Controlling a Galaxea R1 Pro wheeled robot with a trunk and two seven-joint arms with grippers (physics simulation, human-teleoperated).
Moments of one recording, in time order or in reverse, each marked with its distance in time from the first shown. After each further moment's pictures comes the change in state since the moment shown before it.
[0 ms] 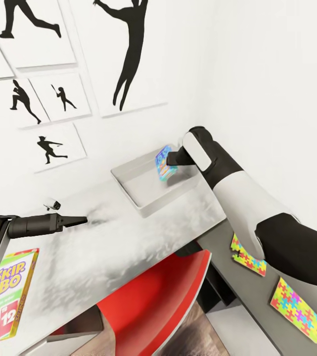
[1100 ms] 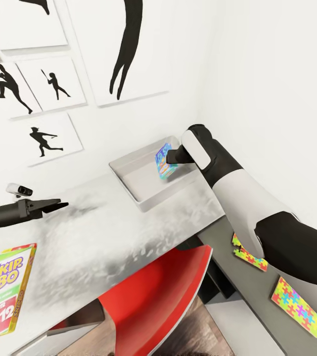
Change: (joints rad) left arm -0.021 0.093 0.084 -0.020 0.192 0.009 0.000; right arm -0.011 0.006 0.001 0.001 -0.002 -0.005 -0.017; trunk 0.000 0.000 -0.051
